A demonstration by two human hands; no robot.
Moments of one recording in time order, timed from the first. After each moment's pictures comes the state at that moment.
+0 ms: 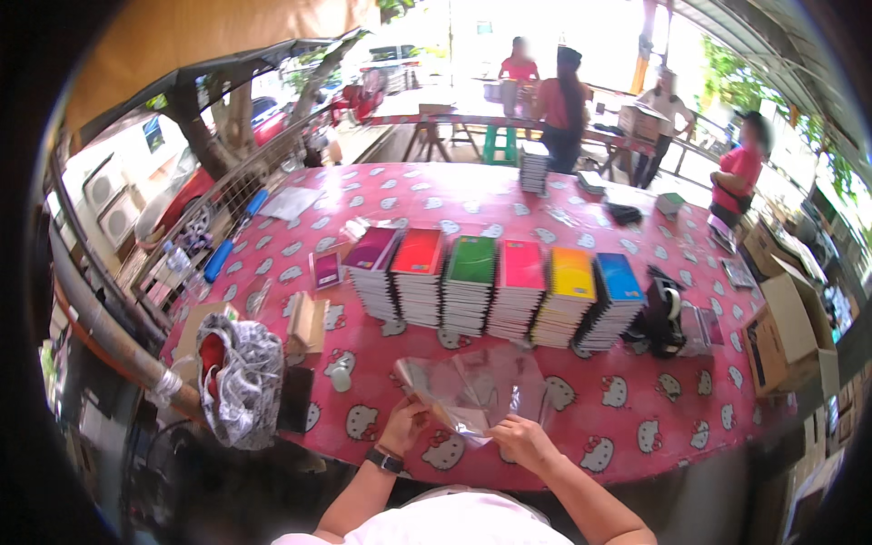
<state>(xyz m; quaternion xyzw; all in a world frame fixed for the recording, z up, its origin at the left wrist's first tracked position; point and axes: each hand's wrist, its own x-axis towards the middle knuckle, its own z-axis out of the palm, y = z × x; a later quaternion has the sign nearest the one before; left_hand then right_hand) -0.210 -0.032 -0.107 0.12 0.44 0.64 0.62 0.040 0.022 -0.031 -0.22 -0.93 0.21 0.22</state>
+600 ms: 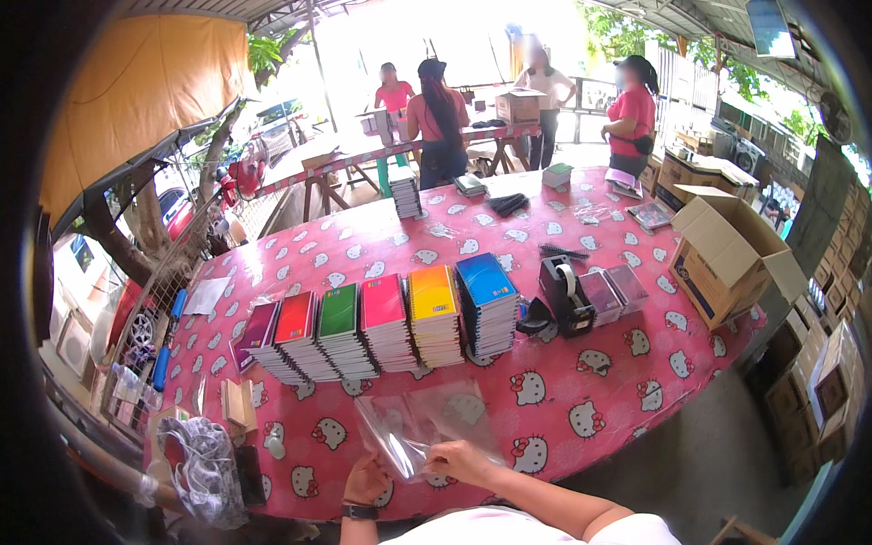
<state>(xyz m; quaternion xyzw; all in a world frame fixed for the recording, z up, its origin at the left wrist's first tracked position) -0.157 -0.020 -0.136 0.05 0.30 0.57 0.76 0.099 0.033 -0.065 -0.30 -0.81 0.42 0.28</state>
